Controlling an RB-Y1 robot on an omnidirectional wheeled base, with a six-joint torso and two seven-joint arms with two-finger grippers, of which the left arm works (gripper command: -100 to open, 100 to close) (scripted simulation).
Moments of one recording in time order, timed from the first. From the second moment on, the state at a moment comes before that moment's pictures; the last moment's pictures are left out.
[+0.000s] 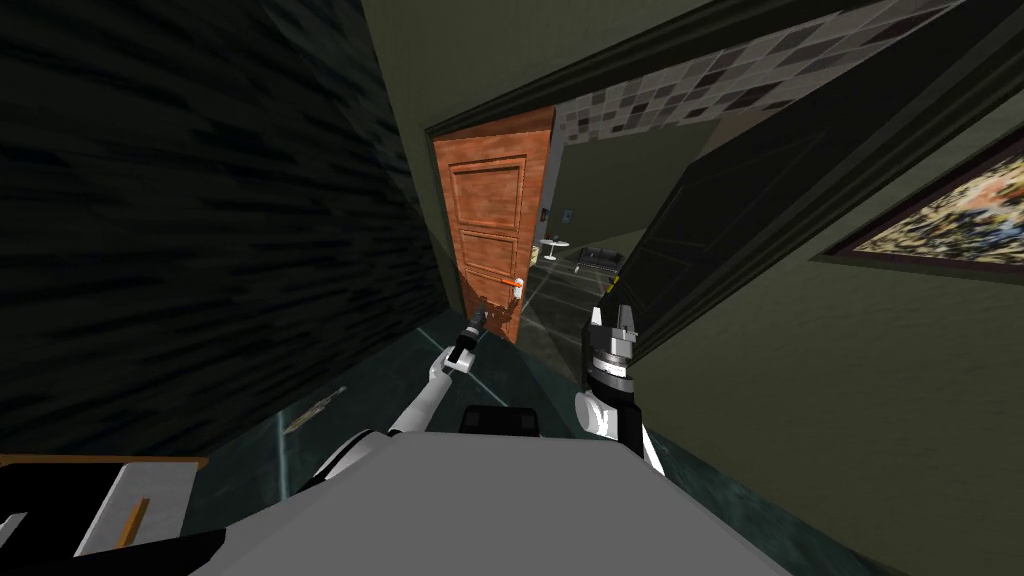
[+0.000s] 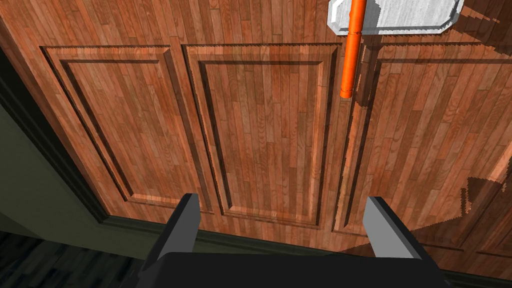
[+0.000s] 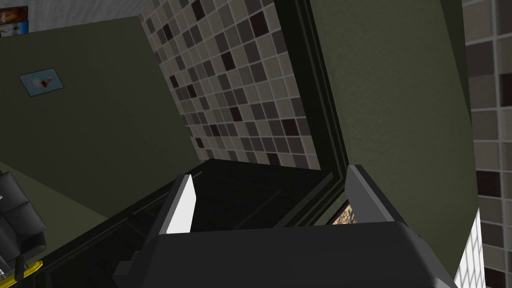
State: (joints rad) arm -0.19 0.09 -0.14 -1.15 -0.05 -0.46 0.14
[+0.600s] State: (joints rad) arm -0.28 0.08 -0.14 -1.01 -0.04 -0.47 0.14
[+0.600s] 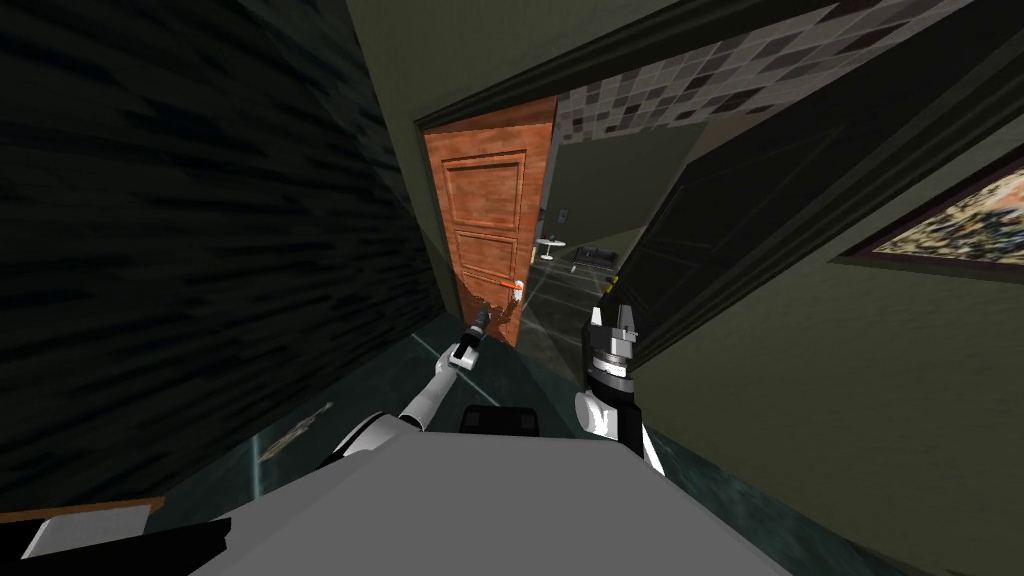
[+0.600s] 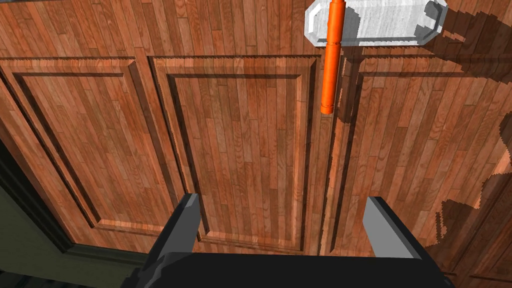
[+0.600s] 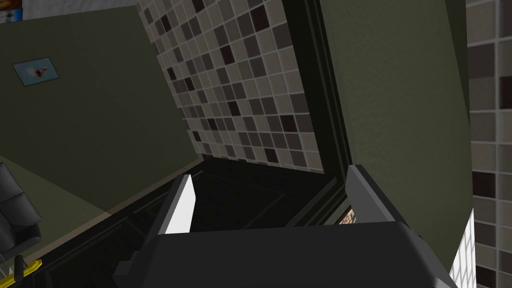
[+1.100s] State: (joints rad) arm -0.34 0.06 -0.15 -0.91 -0.04 -0.47 0.14
